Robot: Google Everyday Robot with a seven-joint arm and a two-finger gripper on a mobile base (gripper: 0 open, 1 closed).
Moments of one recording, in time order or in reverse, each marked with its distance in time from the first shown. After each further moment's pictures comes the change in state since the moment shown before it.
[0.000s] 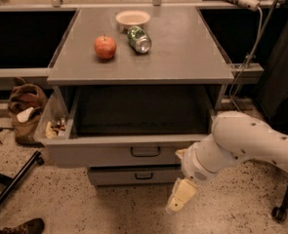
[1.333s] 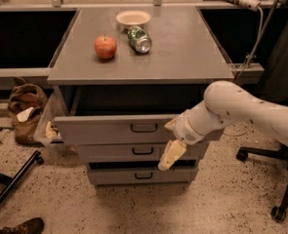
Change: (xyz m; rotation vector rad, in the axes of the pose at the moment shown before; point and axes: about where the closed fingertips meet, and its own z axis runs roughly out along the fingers) arm -0.052 -0.108 0.001 0.056 -0.117 -0.075
